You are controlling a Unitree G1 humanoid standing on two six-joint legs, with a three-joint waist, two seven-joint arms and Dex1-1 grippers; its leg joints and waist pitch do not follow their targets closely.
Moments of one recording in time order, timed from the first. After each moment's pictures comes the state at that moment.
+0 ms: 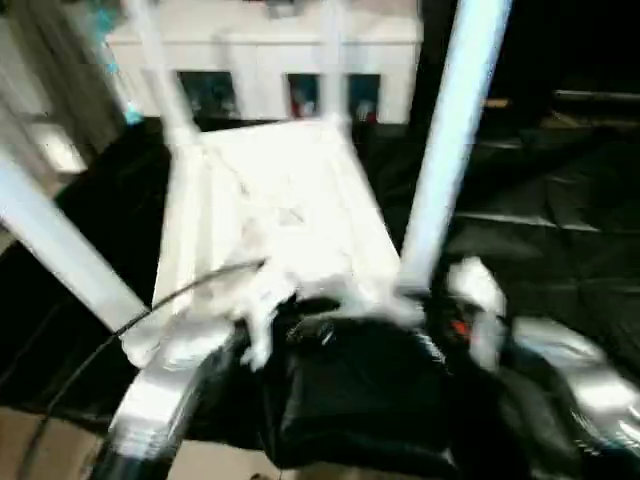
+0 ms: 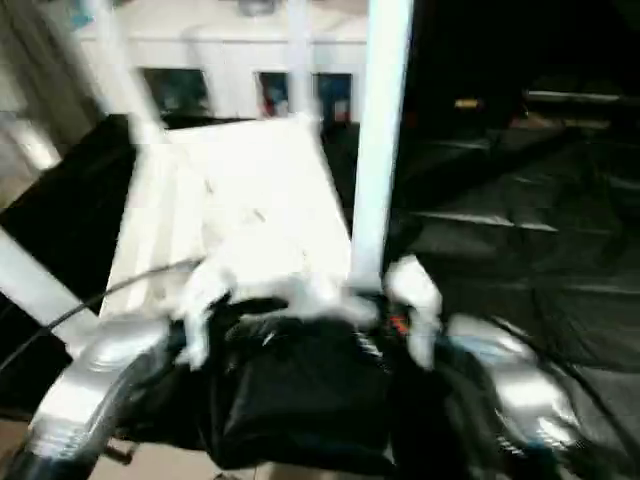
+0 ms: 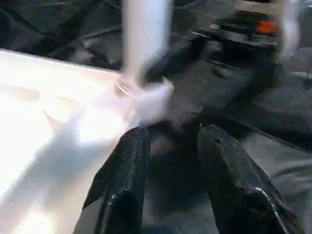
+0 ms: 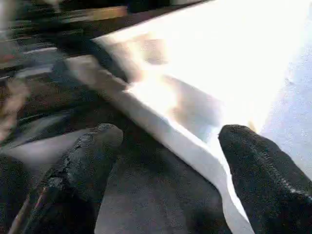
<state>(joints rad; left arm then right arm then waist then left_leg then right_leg) -0.10 0.25 -0.13 -0.12 -0.17 0.35 -0.95 -0.23 -0.41 0.09 0.13 0.28 0.26 0.92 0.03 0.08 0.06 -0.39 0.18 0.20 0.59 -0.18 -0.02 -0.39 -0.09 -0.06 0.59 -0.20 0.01</state>
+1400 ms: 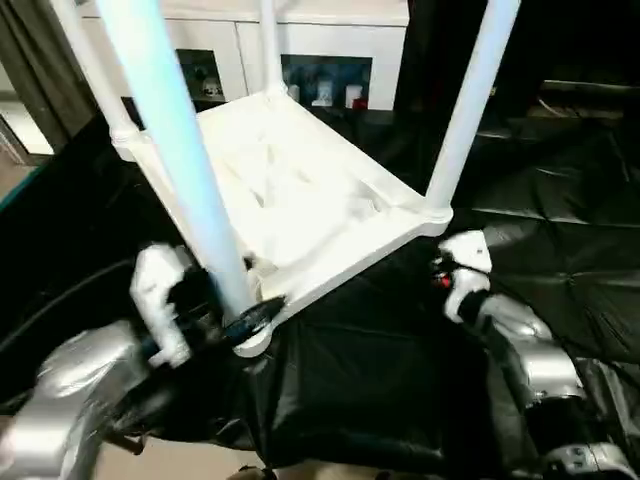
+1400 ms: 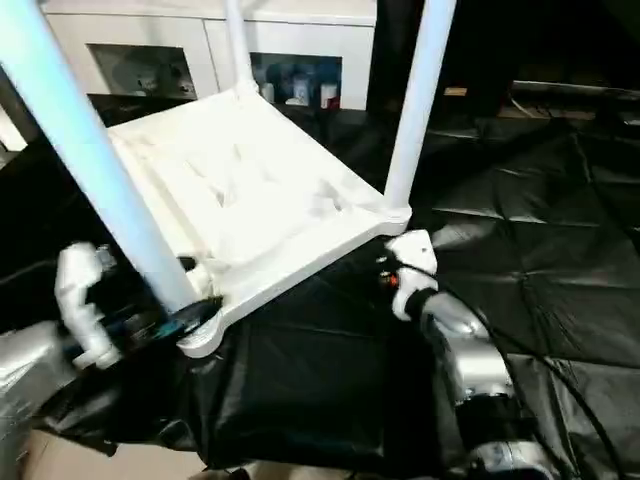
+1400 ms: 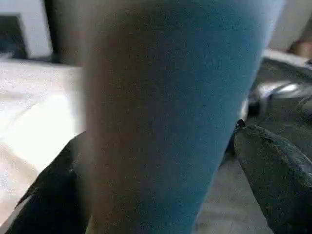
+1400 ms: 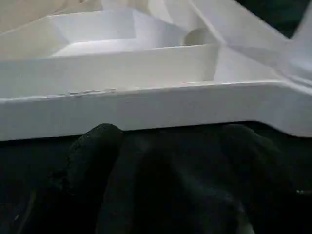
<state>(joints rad) -0.06 0.37 0.09 -0.27 -0.44 0.38 -0.90 -0.39 -0.24 0.03 0.51 0.14 0.09 0.54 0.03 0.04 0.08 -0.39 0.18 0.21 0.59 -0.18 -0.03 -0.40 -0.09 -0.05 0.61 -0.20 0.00</state>
